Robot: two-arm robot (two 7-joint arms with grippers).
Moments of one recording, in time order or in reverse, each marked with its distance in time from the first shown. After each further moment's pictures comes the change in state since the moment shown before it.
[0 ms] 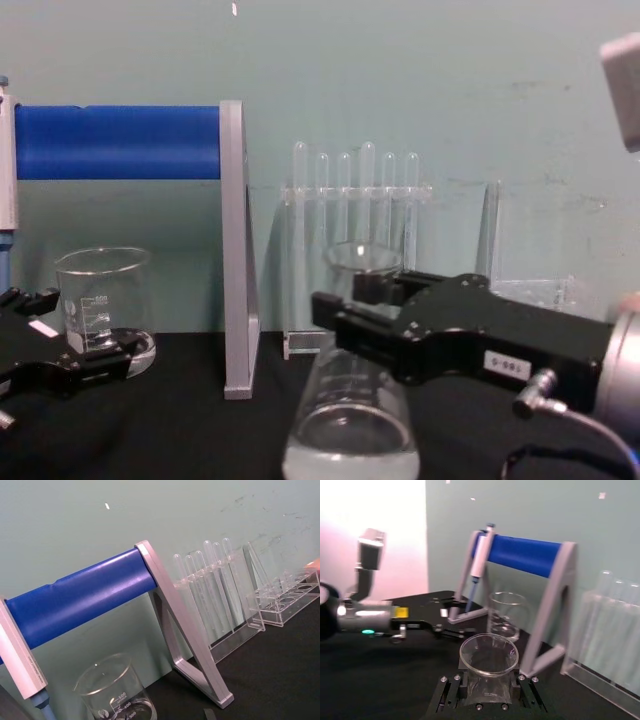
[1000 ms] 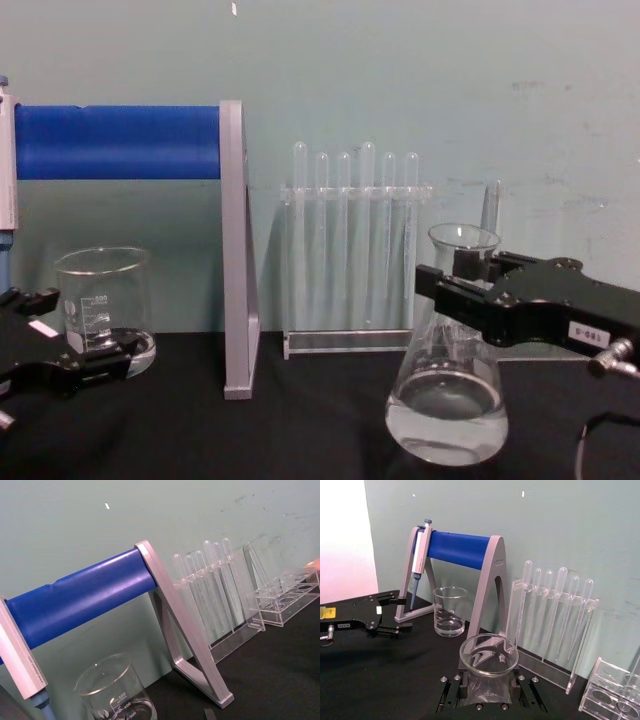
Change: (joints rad) left arm 0.000 0.000 0.000 0.000 0.000 0.000 0.000; right arm -0.008 0.009 0.098 0.038 0.001 -0.008 -0.083
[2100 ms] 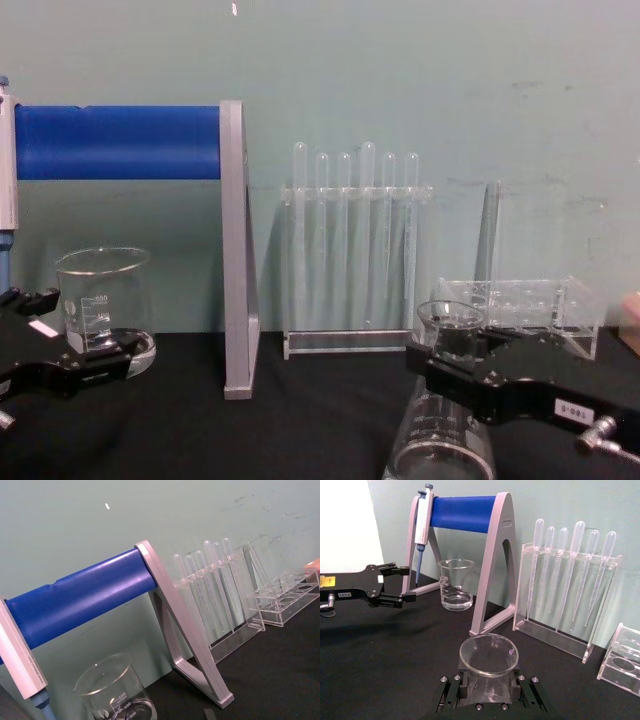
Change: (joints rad) left arm 0.000 0.000 0.000 0.000 0.000 0.000 0.000; right arm 0.029 -0.006 -0.048 0.138 0.021 -0.030 0.037
